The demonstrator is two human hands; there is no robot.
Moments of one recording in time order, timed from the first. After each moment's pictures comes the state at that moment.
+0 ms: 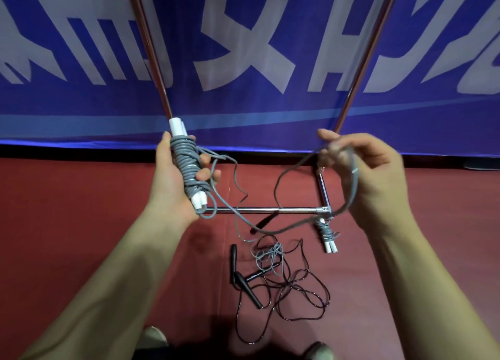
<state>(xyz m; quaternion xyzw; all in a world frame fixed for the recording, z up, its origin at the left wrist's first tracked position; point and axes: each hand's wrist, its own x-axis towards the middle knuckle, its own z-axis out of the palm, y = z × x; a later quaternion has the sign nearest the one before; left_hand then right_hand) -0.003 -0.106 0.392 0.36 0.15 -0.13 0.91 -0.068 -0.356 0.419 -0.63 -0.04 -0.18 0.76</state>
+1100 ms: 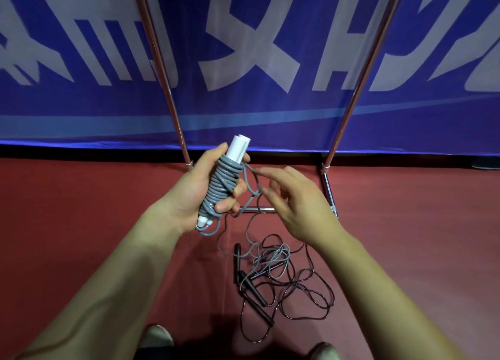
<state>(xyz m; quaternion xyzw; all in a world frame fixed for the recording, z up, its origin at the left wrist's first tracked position) -0.013 -0.106 0.391 0.48 -0.04 -0.35 0.80 -0.056 -0.305 0.351 -0.90 -0.14 -0.13 0.38</state>
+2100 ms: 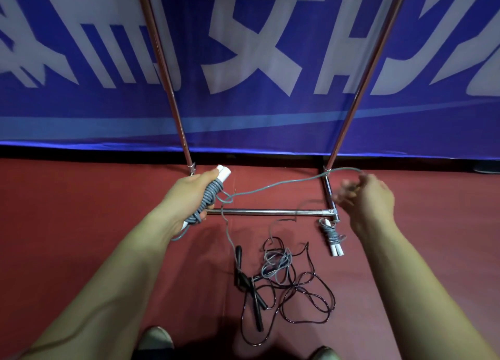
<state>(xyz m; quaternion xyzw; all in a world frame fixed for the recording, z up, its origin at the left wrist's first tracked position) -0.002 -0.083 0.359 0.74 0.14 -0.19 0.63 -0.040 -0.389 0.339 -0.51 0.39 -0.16 0.75</state>
